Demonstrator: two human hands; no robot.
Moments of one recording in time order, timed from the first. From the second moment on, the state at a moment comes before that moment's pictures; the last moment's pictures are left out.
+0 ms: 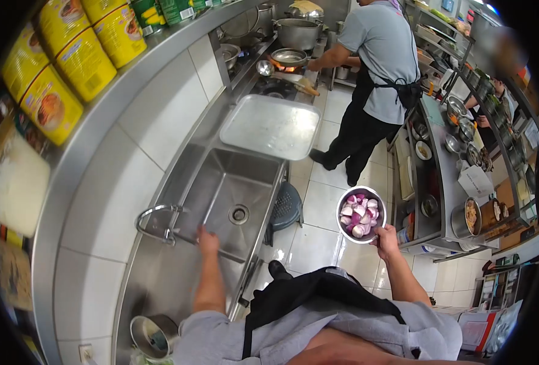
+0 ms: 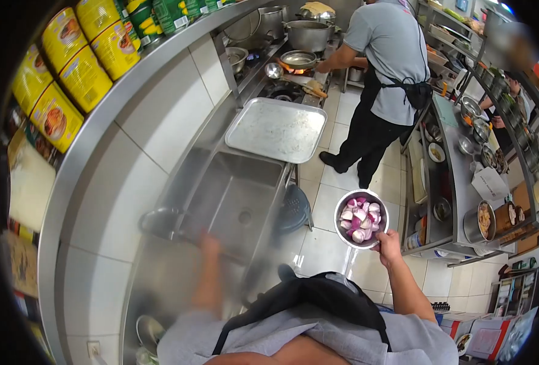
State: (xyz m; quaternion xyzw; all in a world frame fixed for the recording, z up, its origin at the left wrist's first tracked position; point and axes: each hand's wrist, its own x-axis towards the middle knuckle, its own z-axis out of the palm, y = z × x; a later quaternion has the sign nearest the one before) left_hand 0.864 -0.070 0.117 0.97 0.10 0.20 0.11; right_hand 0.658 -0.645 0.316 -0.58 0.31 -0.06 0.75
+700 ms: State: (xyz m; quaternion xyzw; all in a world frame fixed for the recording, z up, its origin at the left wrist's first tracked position) left_hand 0.931 -0.118 0.216 0.74 0.28 0.03 0.62; right_hand 0.952 -0.474 0.275 -0.69 0.00 0.38 0.62
